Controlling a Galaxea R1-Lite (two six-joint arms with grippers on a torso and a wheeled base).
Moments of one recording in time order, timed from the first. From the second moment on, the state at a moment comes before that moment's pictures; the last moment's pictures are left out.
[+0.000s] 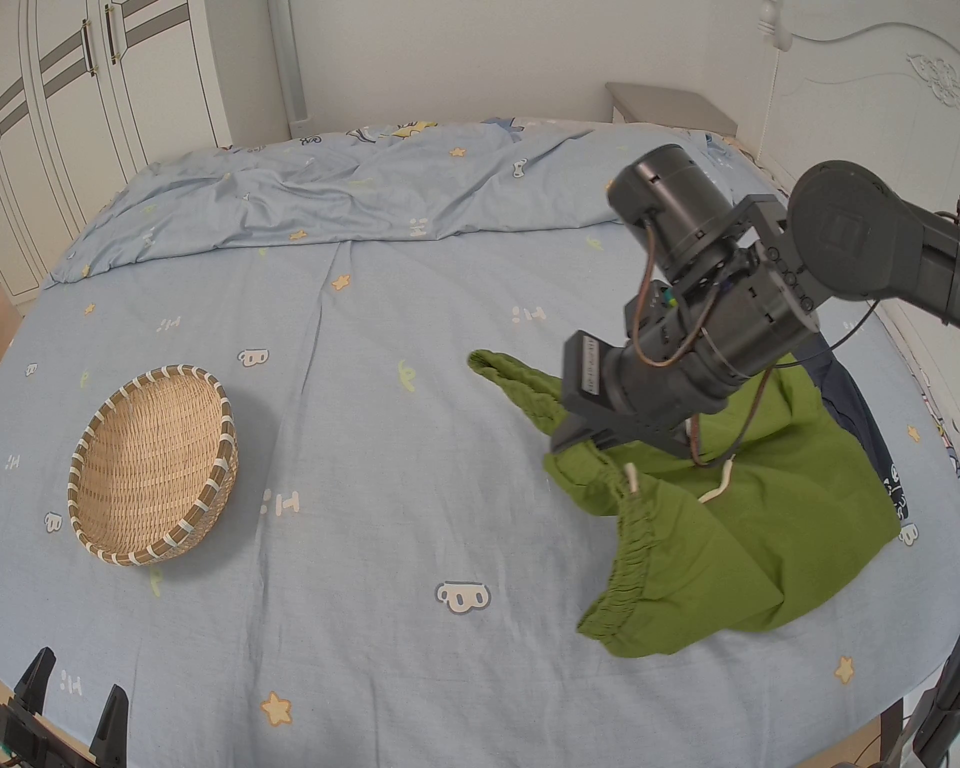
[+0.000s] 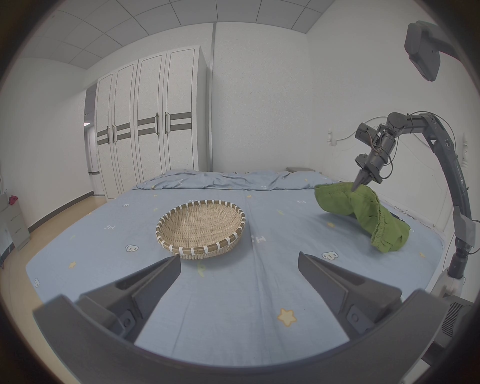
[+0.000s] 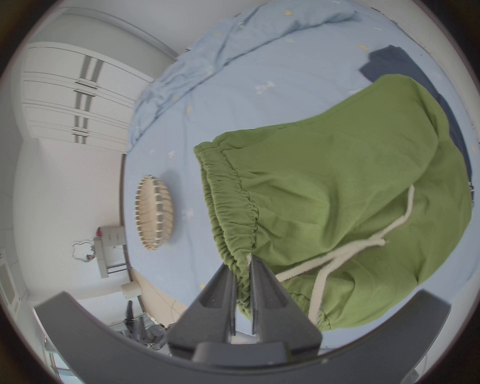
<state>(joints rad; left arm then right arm) -0.01 0.02 -0.02 0.00 -0.01 -0.01 0.71 2.02 -2.00 0.91 0.09 0.73</state>
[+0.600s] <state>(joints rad) -0.01 0.02 -0.02 0.00 -0.01 -0.01 0.87 2.19 -2.00 0.56 -0.02 0.83</state>
